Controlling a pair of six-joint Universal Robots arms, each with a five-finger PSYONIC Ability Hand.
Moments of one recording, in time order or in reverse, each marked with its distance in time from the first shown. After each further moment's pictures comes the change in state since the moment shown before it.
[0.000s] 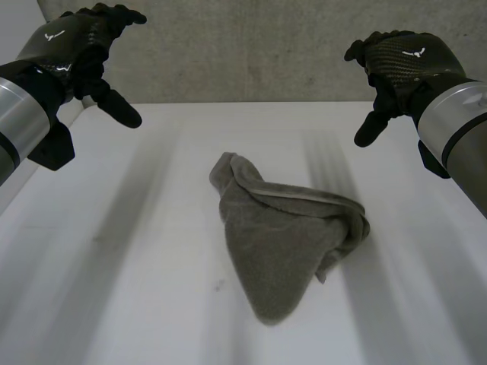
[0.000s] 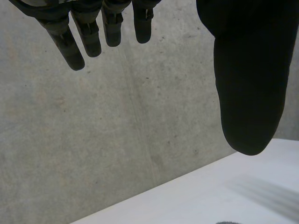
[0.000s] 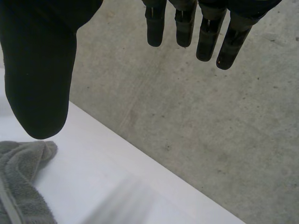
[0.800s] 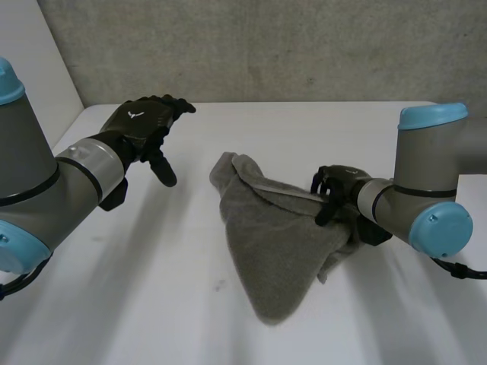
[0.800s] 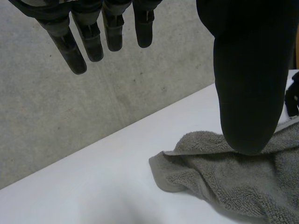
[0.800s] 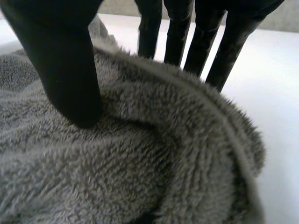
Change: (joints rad) left arm -0.081 -0.284 -0.001 0.048 0.001 0.167; right arm -0.075 0.591 -0.156 0.079 -0.179 0.285; left_hand 0.050 0.050 0.051 0.047 0.016; right_hand 0.324 0.367 0.379 0.357 0.336
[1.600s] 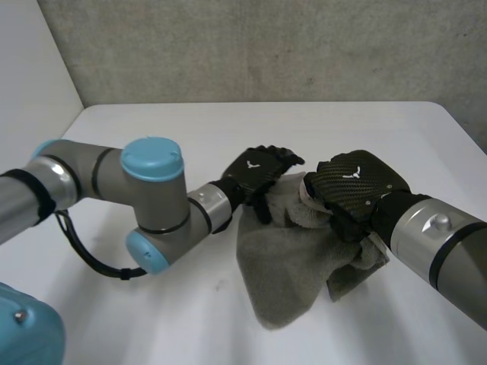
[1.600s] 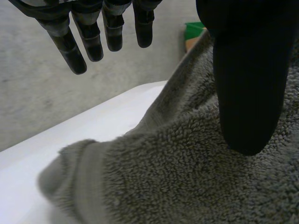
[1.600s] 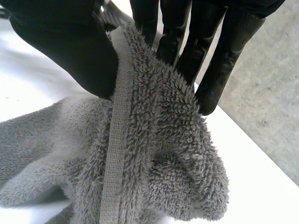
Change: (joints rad) left arm -0.228 -0.561 0.353 0.208 0.223 -0.003; right arm 0.110 -0.691 0.519 -0.025 -0.060 -0.531; left_hand 0.000 0.001 -0.001 0.002 0.000; right_hand 0.419 0.570 0.581 0.605 0.569
